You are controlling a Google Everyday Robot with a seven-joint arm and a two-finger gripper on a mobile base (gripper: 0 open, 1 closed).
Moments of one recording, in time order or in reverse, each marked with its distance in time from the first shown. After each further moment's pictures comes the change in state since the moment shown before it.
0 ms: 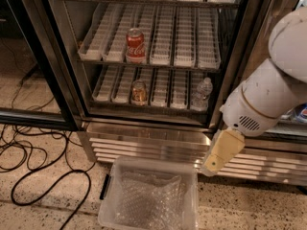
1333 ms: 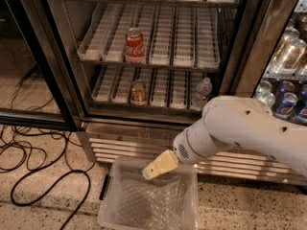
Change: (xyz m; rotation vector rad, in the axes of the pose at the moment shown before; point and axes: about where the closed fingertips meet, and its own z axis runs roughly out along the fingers) arm -0.041 0.015 0.157 -0.043 -0.154 0.481
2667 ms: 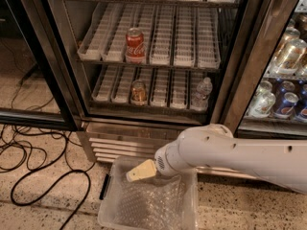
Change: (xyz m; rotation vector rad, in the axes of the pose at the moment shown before) arm -0.002 0.005 0.103 -0.009 -0.054 0.158
